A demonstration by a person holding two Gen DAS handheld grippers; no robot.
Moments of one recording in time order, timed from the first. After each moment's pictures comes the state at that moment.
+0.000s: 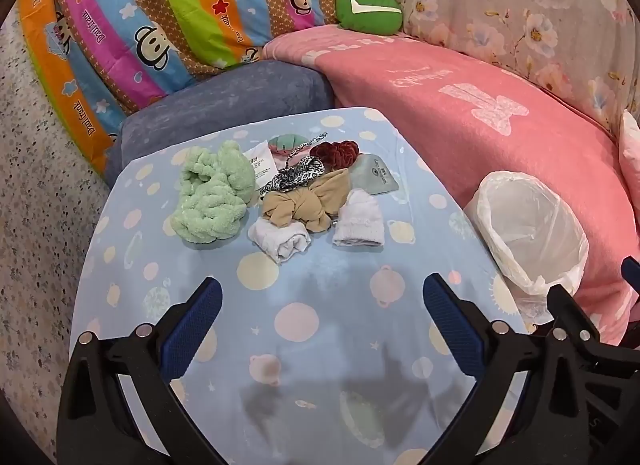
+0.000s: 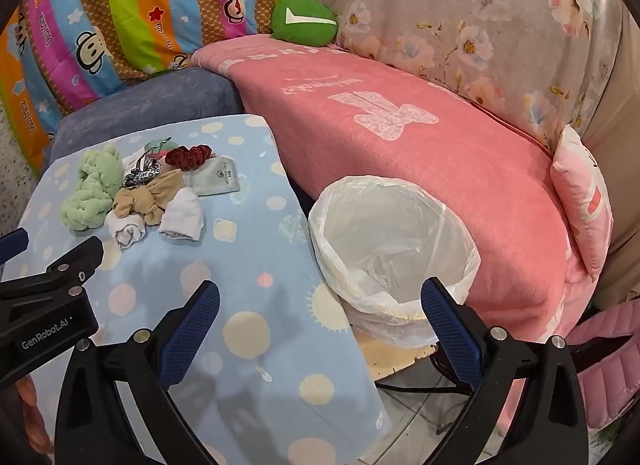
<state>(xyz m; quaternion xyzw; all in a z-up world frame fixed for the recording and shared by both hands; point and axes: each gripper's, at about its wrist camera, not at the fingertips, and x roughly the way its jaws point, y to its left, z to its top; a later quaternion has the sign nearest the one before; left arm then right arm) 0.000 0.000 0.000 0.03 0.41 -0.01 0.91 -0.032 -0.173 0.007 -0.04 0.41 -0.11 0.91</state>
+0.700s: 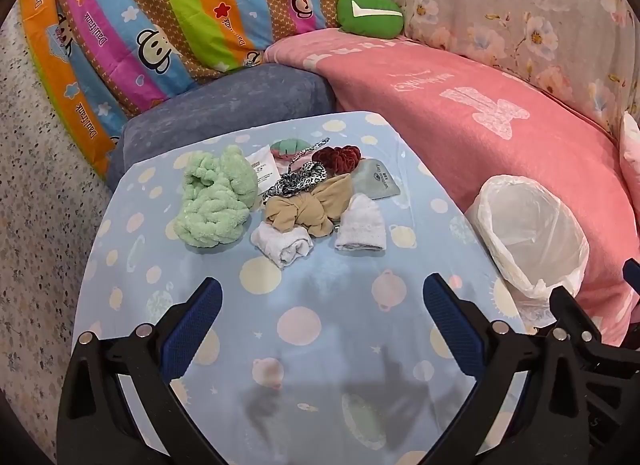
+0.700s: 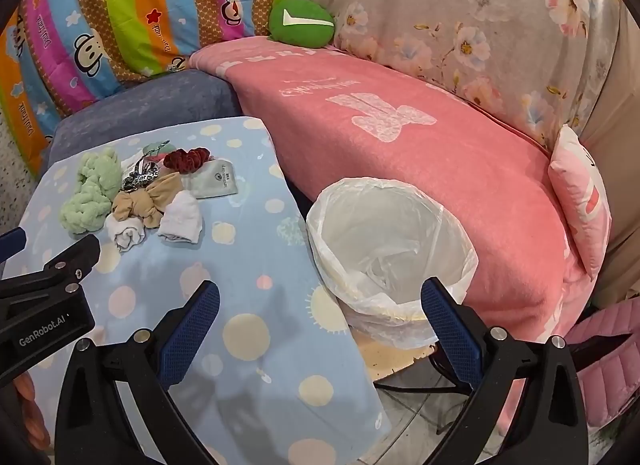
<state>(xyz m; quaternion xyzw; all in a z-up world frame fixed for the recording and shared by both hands) -0.001 0.003 0.006 0.03 0.41 -0.01 0.91 -0.033 -0.176 0.010 -0.04 0.40 -0.11 0.91</state>
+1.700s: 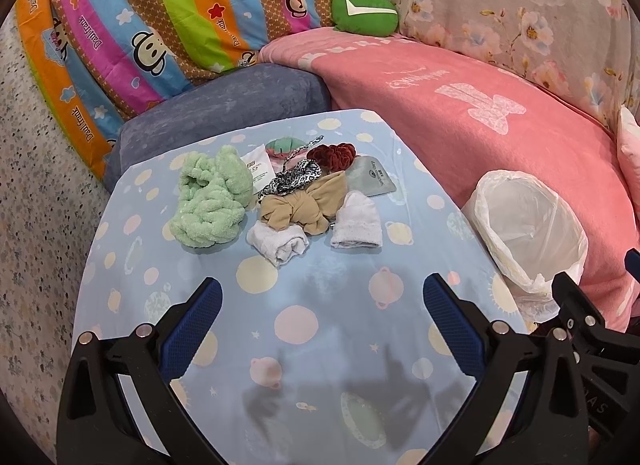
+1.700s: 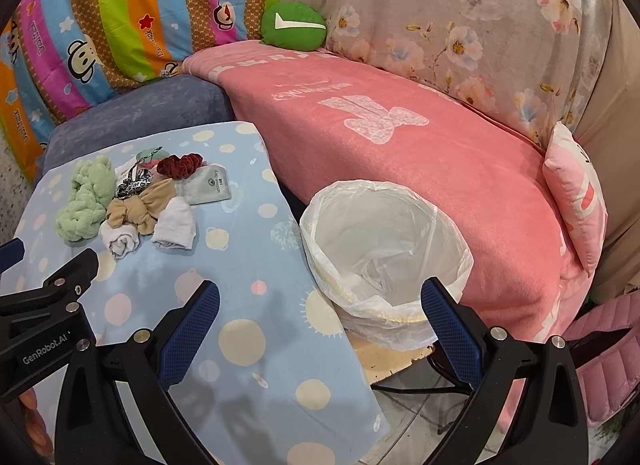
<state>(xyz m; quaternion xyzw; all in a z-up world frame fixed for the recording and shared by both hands) -0.002 -0.004 0.004 0.04 0.41 -0.02 0.91 -0.033 -0.179 0.011 -0.03 0.40 -0.12 0.91</state>
